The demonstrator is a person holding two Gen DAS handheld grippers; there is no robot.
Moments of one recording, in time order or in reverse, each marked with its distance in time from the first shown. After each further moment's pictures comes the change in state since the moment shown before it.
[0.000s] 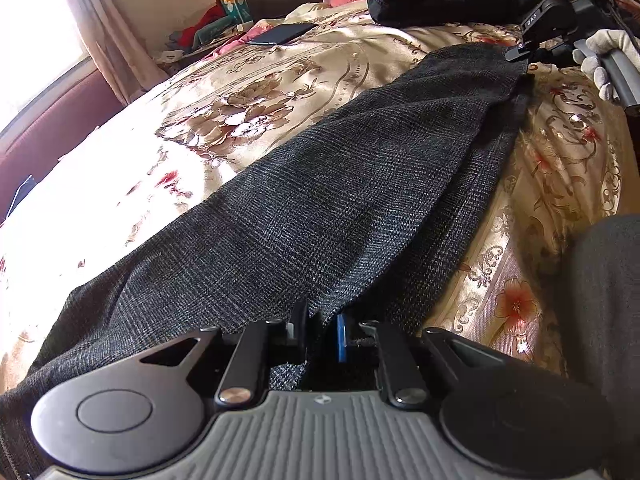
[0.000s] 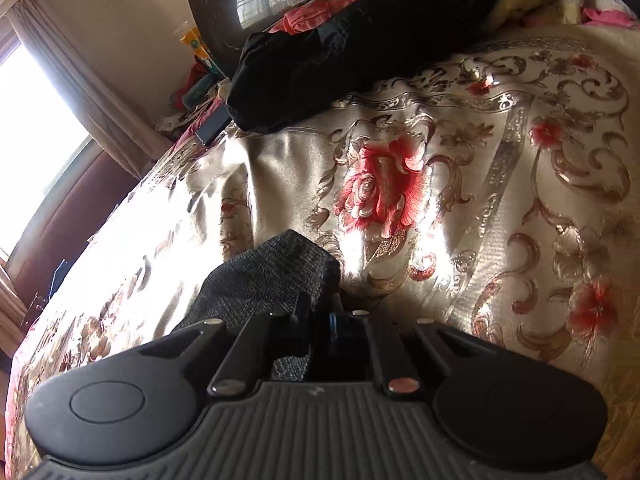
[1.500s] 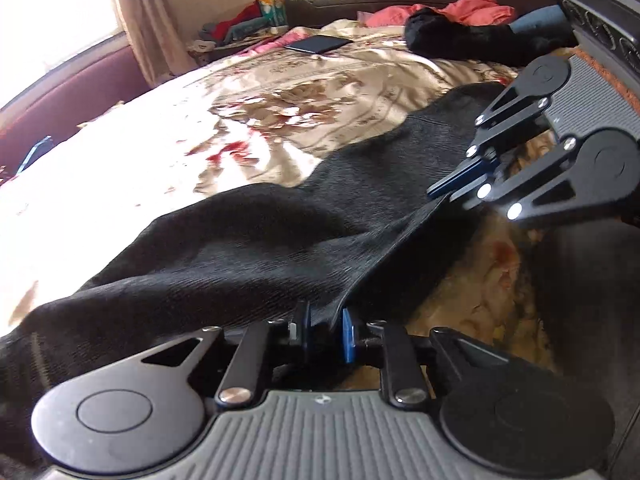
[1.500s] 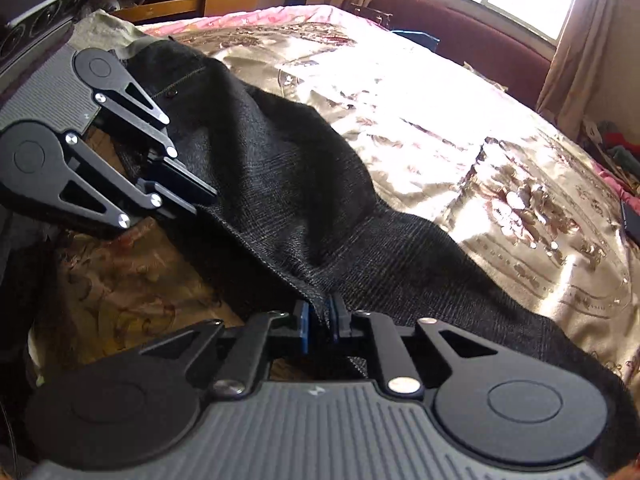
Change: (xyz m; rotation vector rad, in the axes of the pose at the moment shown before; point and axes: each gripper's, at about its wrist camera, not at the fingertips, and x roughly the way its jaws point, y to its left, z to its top) left arm -0.078 0.054 -0.056 -0.146 -0.035 0.016; right arm -0.089 0.252 -0.246 -1.460 0.292 0.509
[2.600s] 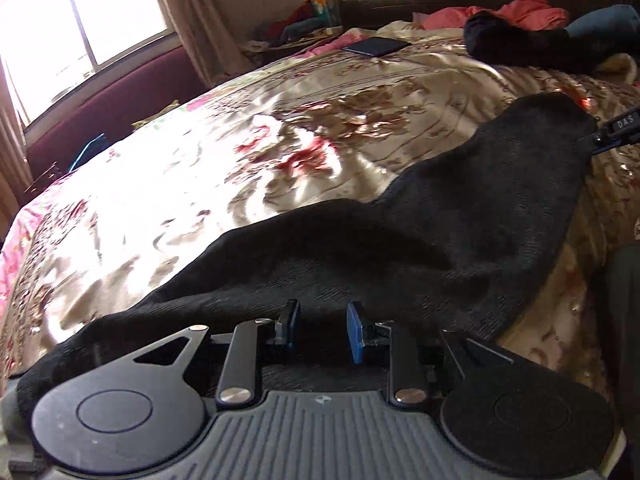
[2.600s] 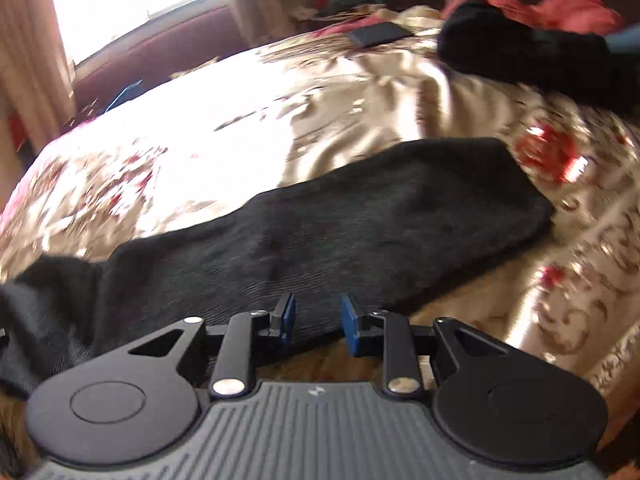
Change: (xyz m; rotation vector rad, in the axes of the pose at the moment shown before) left arm 0.027 -0.001 0.031 -0.002 -0.003 0.090; right arm -0.064 -0.143 -0.140 1.057 -0.066 -0.359
